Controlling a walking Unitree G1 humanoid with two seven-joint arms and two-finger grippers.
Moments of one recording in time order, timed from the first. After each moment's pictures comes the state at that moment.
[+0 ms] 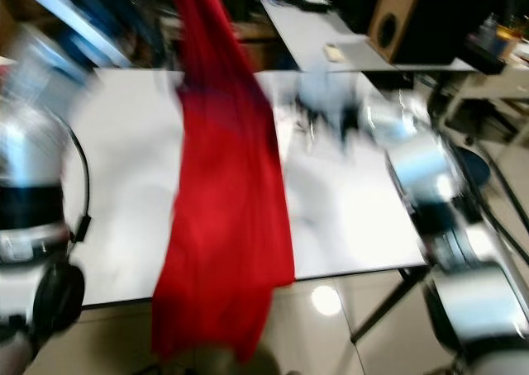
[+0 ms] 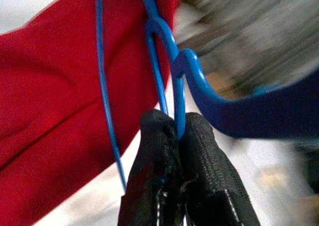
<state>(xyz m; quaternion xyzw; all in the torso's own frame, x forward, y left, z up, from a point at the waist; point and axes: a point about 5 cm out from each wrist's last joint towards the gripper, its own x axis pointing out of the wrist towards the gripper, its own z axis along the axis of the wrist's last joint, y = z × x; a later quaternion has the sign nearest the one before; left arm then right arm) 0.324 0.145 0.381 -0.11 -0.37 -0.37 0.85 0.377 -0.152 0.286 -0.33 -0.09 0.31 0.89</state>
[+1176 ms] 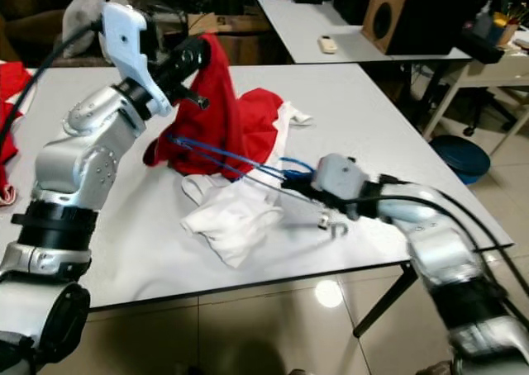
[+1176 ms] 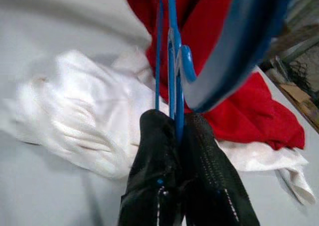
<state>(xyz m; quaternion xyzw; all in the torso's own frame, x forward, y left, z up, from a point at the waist) 0.367 0.116 0.270 0.02 -0.13 -0.29 0.95 0.294 -0.184 0.174 -0.28 -0.01 0.49 0.82</state>
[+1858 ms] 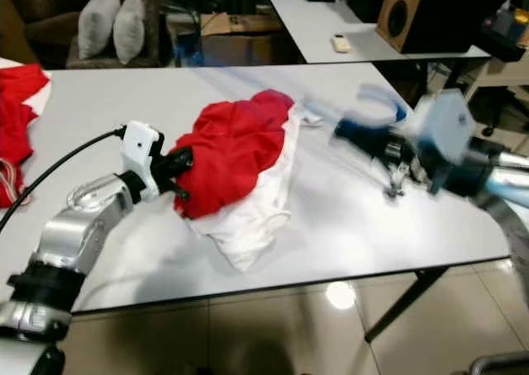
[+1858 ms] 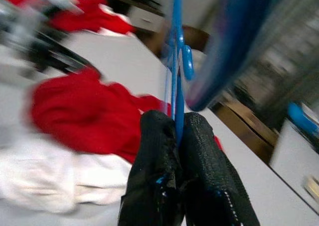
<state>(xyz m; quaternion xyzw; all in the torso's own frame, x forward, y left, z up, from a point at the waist) 0.335 0.144 0.159 0.02 0.02 -0.34 0.94 0.269 -0.230 0.262 -0.25 -0.07 0.37 0.89</state>
